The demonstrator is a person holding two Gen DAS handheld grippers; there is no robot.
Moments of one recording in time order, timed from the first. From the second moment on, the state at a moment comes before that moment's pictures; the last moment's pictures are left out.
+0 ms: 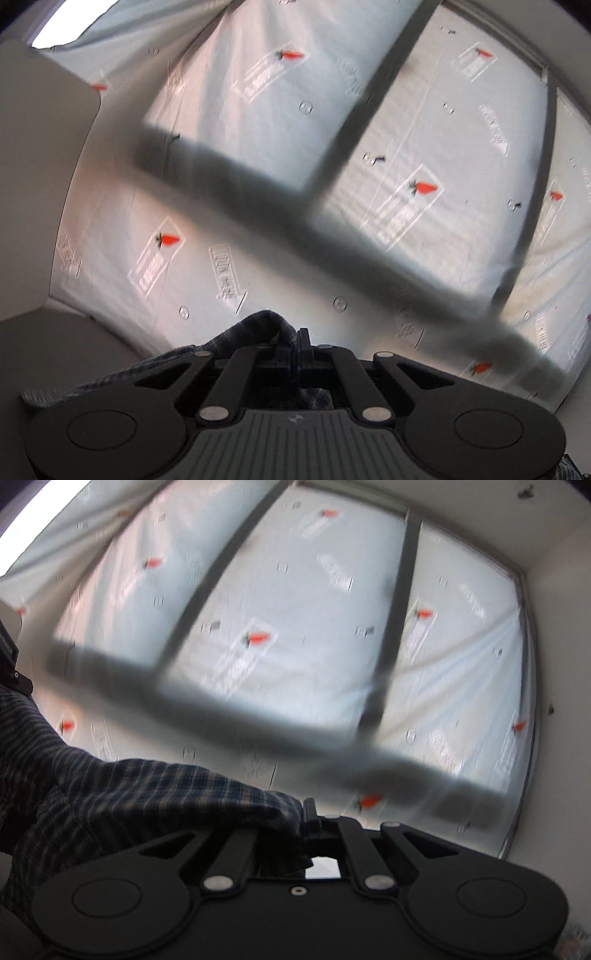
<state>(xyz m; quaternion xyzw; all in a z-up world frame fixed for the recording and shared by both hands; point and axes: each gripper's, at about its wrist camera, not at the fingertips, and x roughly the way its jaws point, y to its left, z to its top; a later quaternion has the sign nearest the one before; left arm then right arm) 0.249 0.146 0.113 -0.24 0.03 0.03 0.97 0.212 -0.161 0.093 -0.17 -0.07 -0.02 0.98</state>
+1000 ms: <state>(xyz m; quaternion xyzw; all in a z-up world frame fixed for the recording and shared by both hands) 0.104 0.065 0.199 -0.15 -0.01 0.04 0.99 0.115 -0.260 0.192 -0.03 -0.12 0.11 0.99</state>
